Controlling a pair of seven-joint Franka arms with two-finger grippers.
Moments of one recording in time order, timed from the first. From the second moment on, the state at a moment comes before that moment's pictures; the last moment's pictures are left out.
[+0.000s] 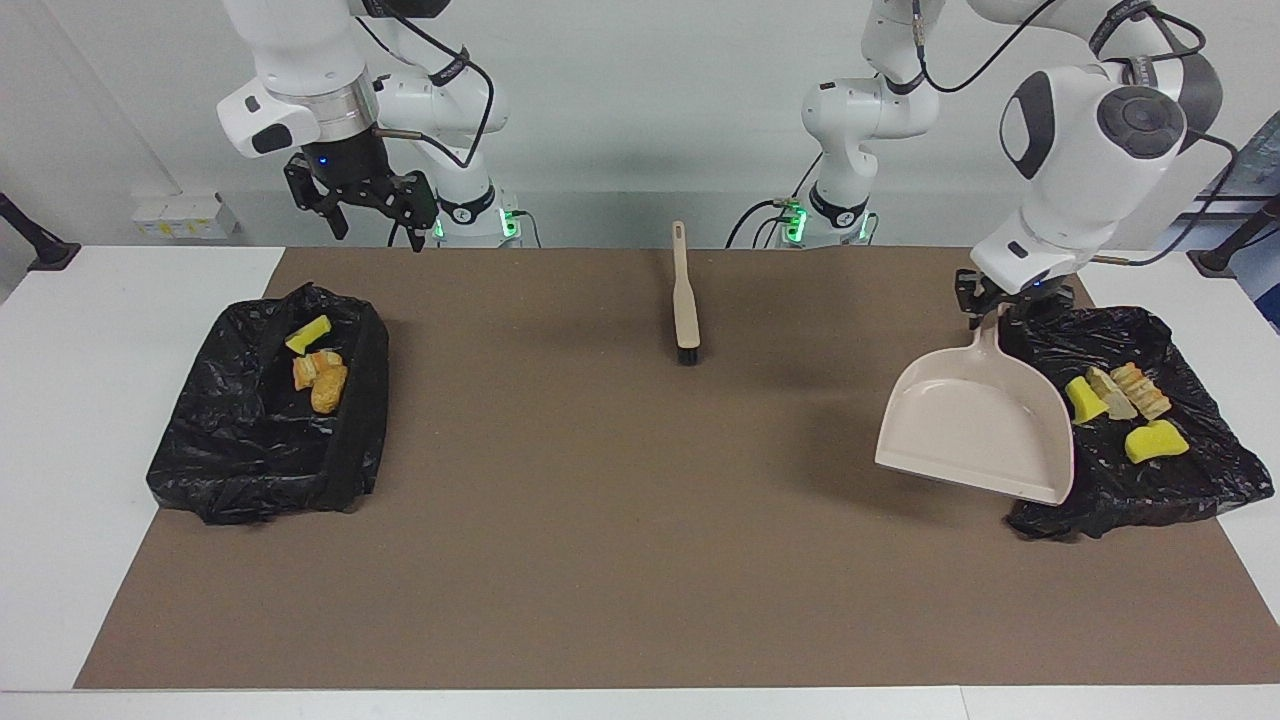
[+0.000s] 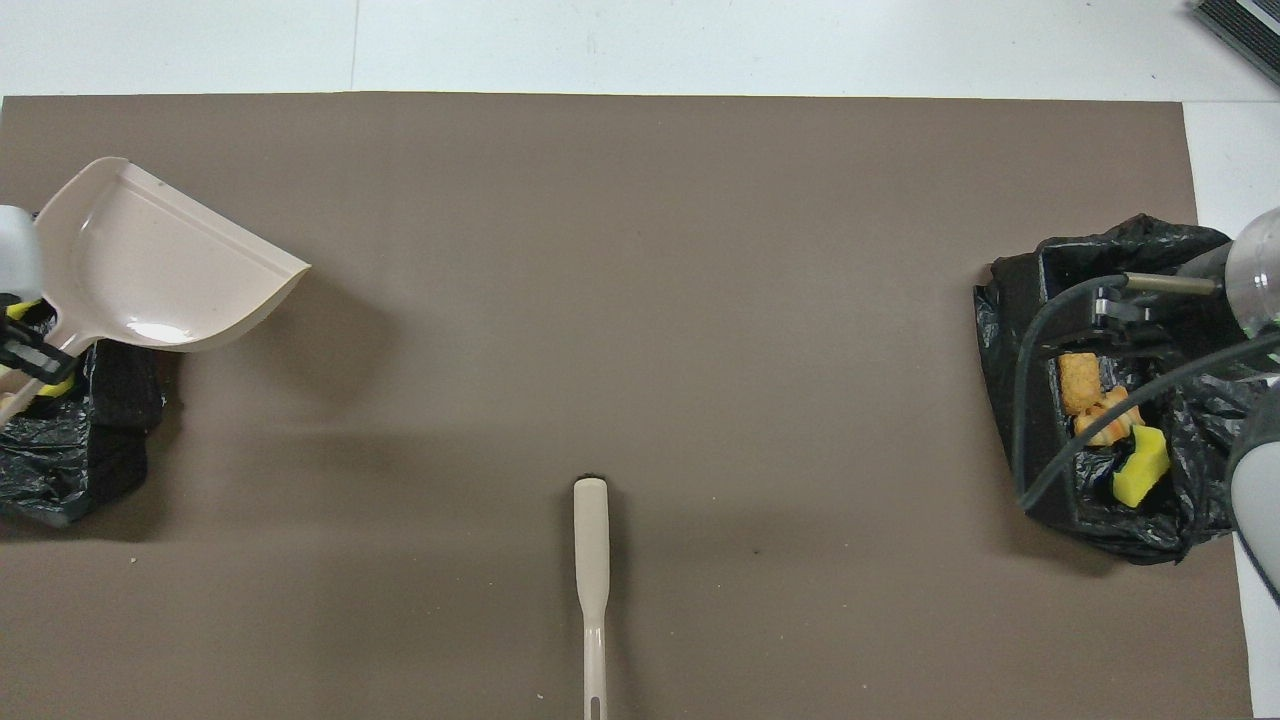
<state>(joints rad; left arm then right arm) -0.09 0.03 -0.05 -1.75 0.06 1.66 0.14 -0.05 -0.01 0.18 -1.49 -0.05 1.45 0.30</state>
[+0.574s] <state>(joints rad) -0.37 0.04 -0.05 -1.84 -0.05 1.82 -0.17 -0.05 -0.01 0.18 -1.49 -0.04 1.45 0.30</state>
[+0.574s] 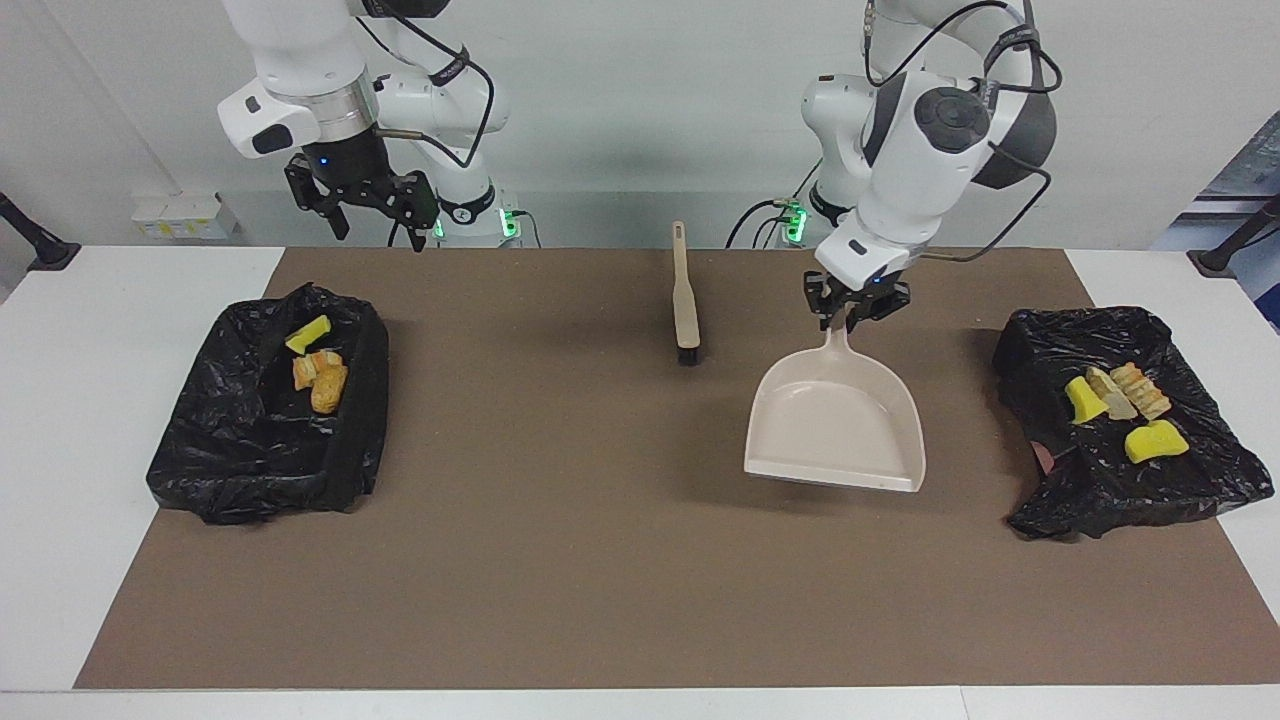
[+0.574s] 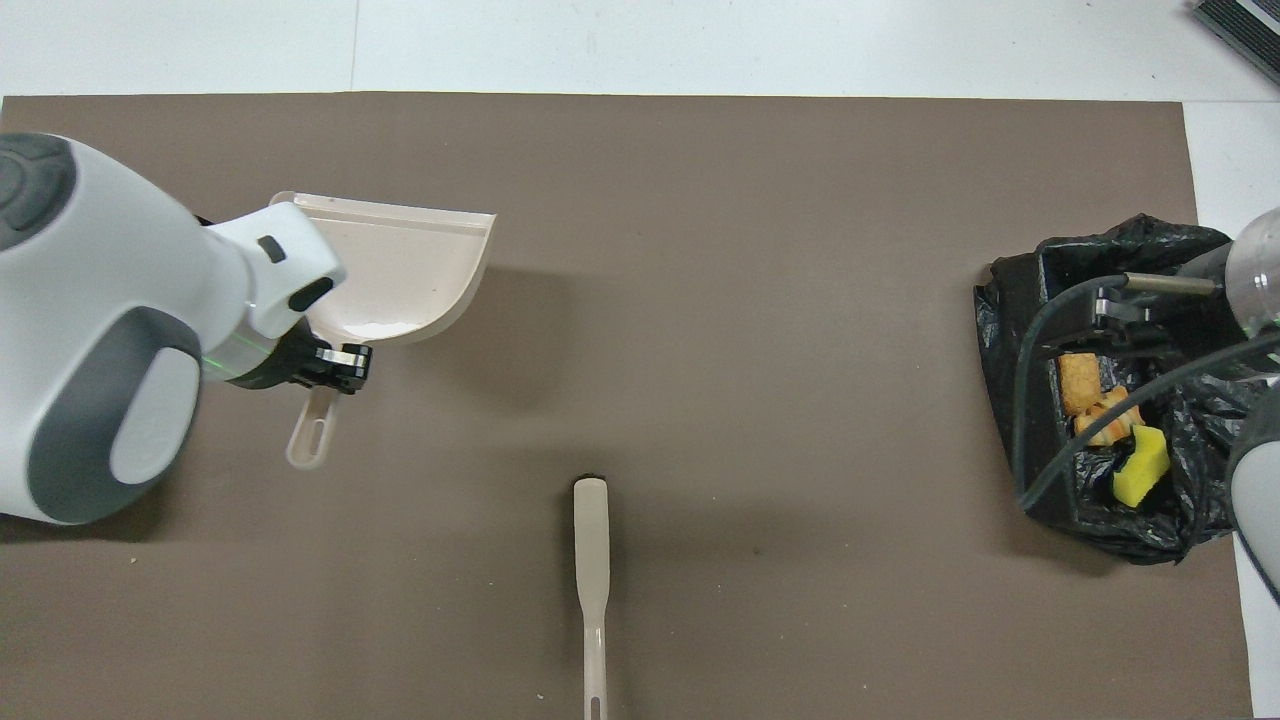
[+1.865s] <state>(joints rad) -0.57 0.27 -0.03 -1.86 -0.06 2.17 -0.48 -0.06 -0.01 0.17 -1.49 -0.01 1.45 0.30</state>
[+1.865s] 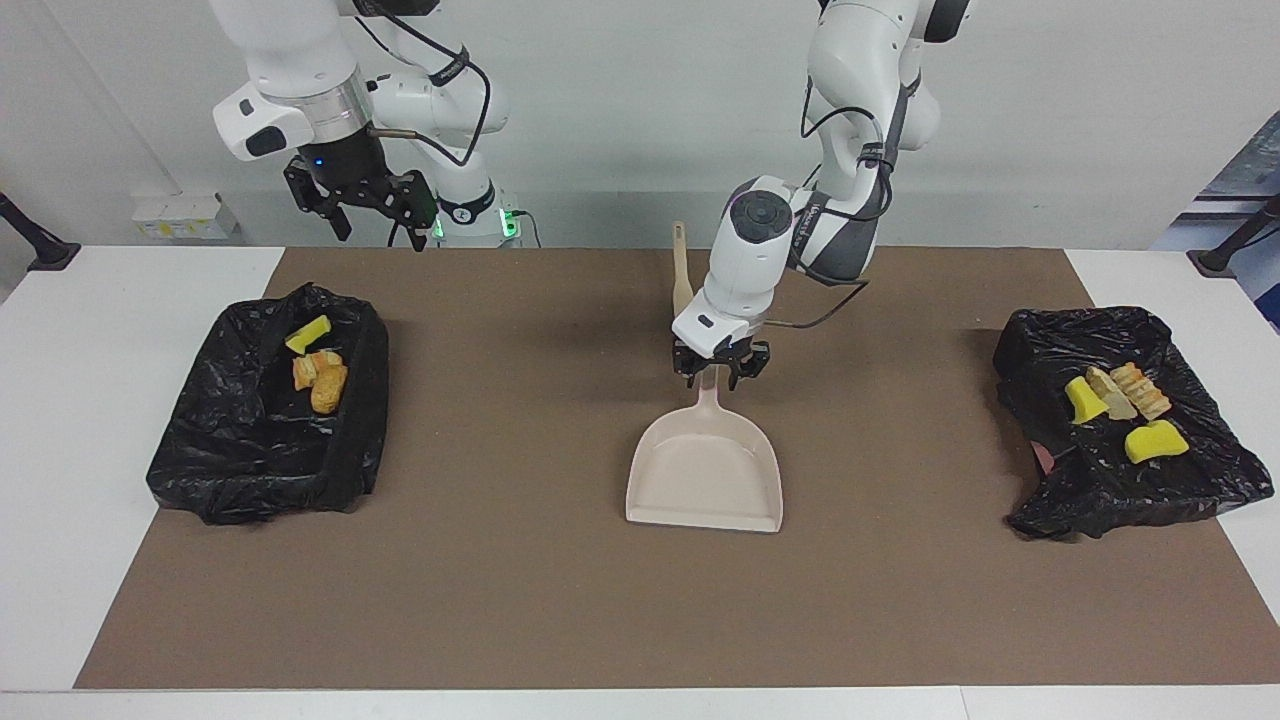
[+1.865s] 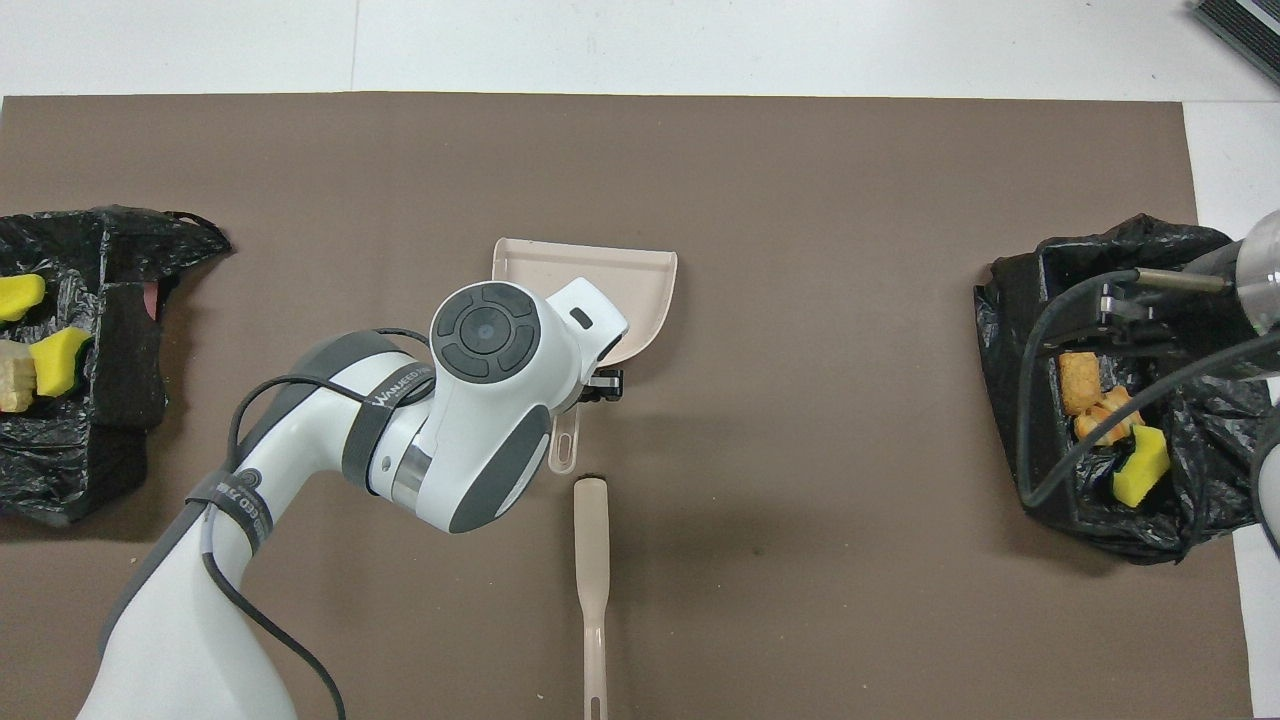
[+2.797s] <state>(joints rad) -0.19 0.19 0.00 -1.71 -0.06 1.92 -0.14 -0.06 -0.01 0.17 -1.49 -0.01 1.45 0.30</state>
